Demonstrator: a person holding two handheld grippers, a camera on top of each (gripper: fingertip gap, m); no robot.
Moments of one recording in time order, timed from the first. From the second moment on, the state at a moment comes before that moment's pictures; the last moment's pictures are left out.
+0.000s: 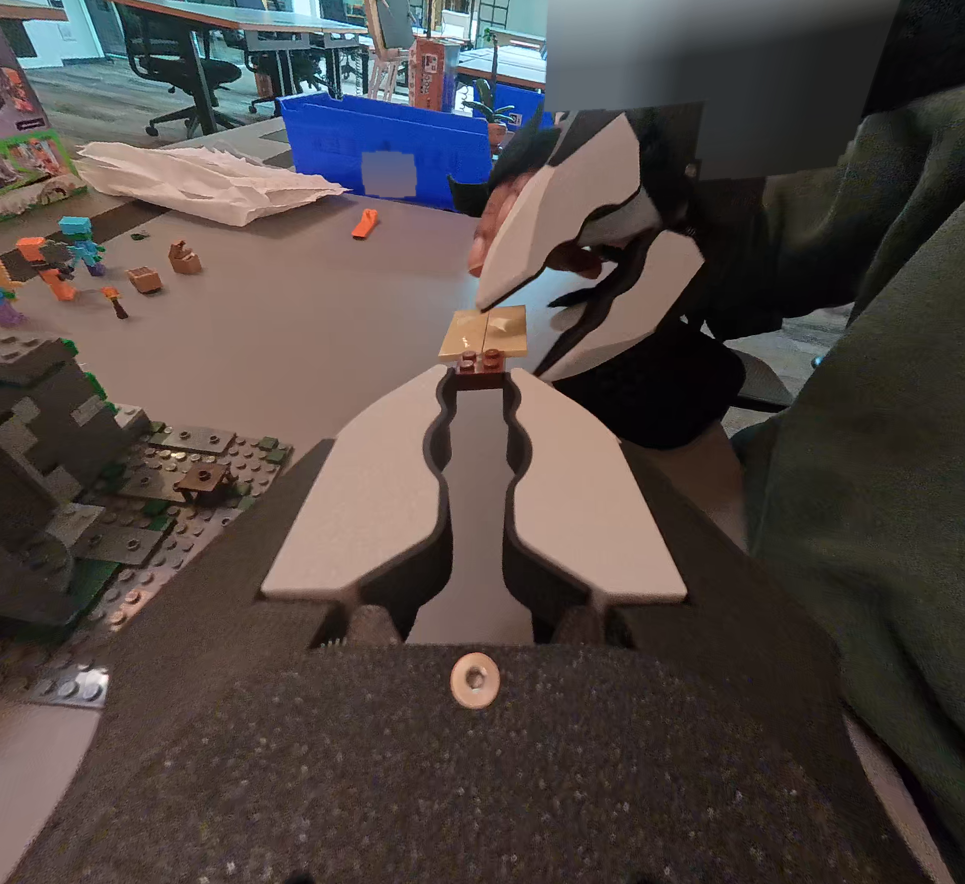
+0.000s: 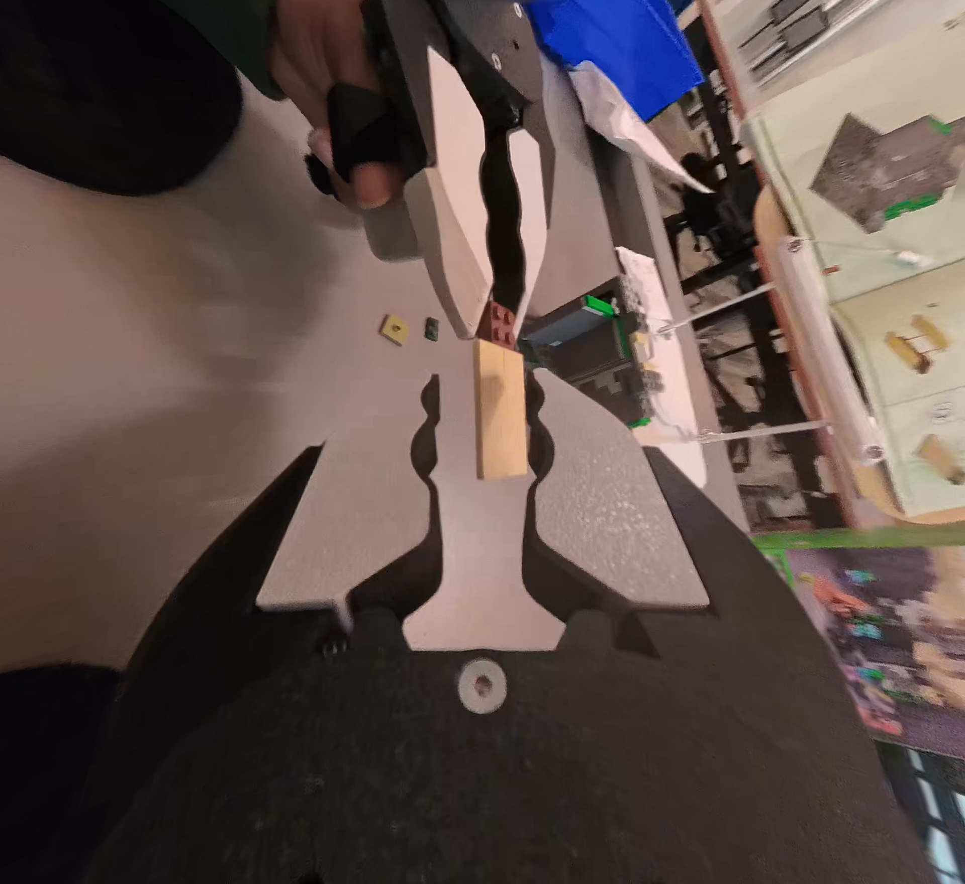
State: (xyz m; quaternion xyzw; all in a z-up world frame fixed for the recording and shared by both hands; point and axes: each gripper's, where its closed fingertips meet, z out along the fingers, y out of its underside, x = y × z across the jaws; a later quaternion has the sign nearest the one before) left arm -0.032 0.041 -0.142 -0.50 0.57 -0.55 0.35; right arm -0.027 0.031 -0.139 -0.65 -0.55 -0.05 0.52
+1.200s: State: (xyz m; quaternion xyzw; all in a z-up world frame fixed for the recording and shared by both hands) left arm -0.057 0.004 -0.162 -0.39 0.66 -0.56 0.33; right arm -0.048 0.004 -0.158 -0.69 -0.40 0.59 0.10
